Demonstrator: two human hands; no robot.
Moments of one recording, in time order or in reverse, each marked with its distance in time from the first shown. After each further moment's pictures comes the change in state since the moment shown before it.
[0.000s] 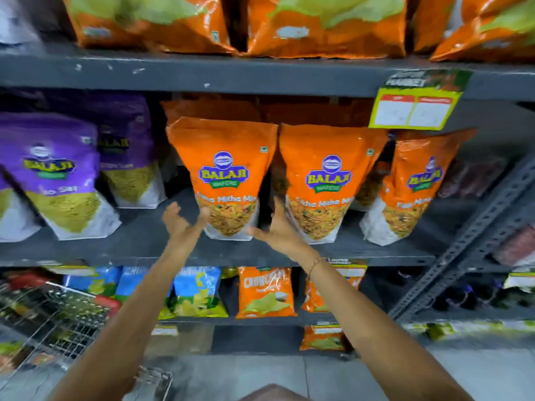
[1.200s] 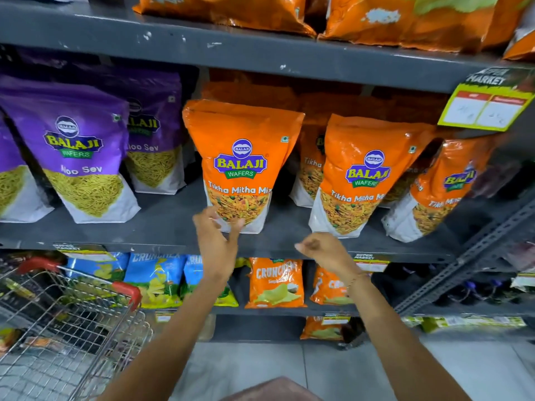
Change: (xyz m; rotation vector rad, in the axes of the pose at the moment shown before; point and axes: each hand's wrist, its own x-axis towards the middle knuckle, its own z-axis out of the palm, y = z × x) left_hand -0.037 -0.027 -0.004 -0.126 0.146 0.261; right_hand -0.036 0.027 0.007 -0.358 0.128 0.283
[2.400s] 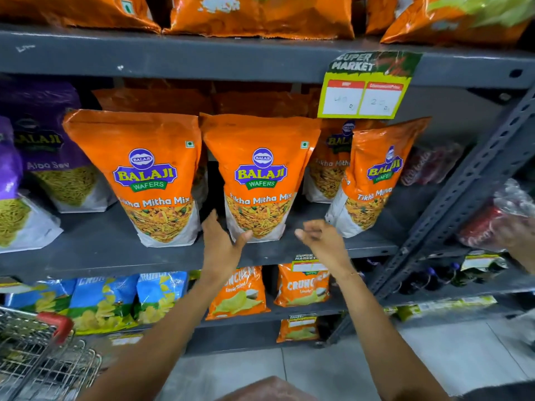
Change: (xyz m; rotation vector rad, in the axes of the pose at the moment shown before) left_hand -0.036 0.029 0.131 0.201 -0.362 -0.006; right_hand -0.002 0.089 -0.100 0.260 0.247 0.033
